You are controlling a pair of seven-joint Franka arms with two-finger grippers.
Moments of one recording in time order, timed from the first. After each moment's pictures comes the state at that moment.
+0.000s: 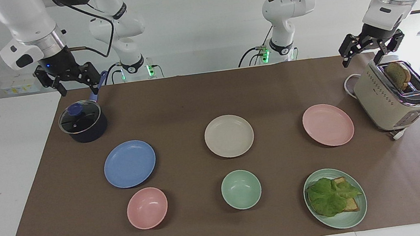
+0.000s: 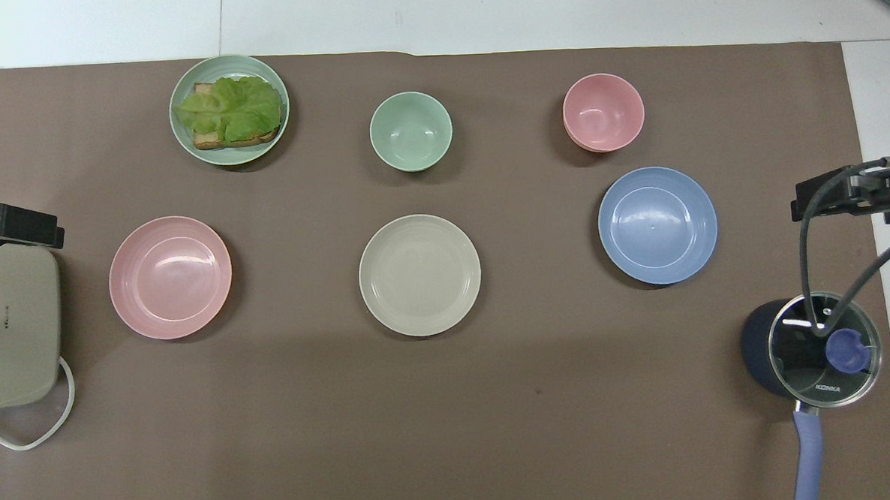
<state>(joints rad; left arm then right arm) 0.06 -0.01 -0.11 -1.55 0.01 1.57 0.07 0.03 0.01 -0.02 -1.50 -0.02 1.49 0.10</state>
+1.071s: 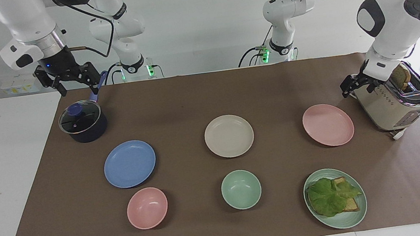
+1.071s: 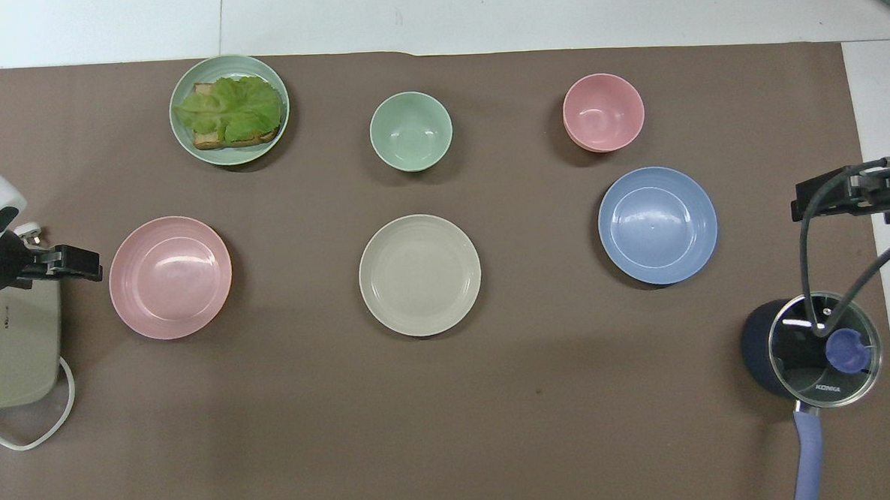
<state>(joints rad) 0.18 0.03 -0.08 -1.99 0.01 1.98 0.06 0.03 0.01 -0.02 -1.50 -0.02 1.49 0.10</state>
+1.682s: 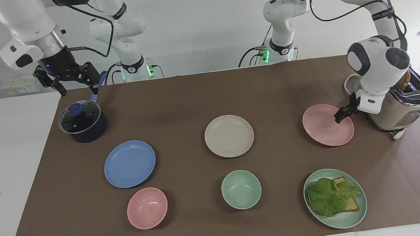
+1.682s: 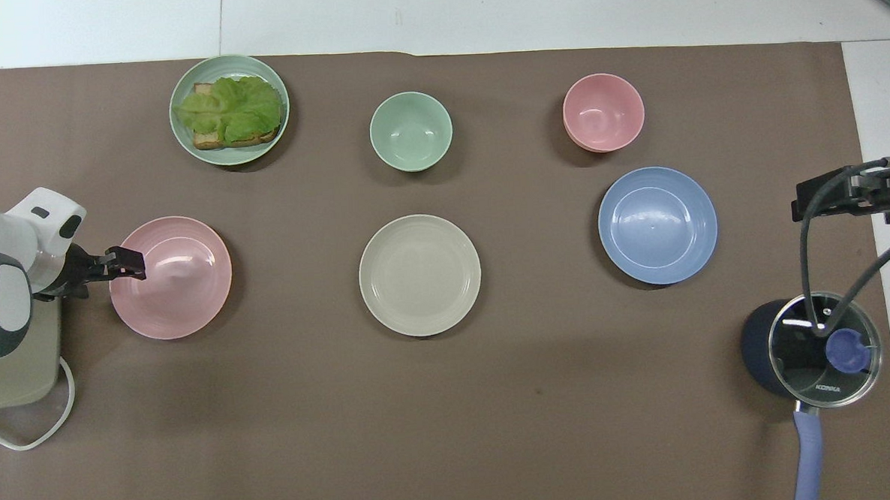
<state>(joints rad) 0.20 0.20 -0.08 -2.10 0.01 2.20 -0.21 0.03 0.01 -0.02 -1.50 -0.02 1.49 0.10</state>
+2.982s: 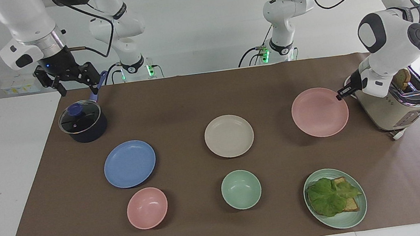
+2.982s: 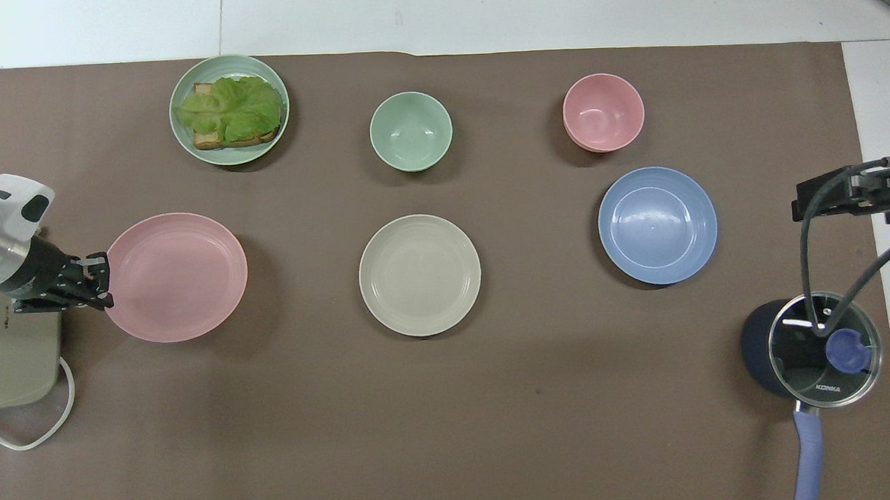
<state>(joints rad) 0.15 0.11 -0.13 -1.87 -0.13 1.72 -0.25 0.03 0.01 -0.02 -1.50 -0.02 1.49 0.10</state>
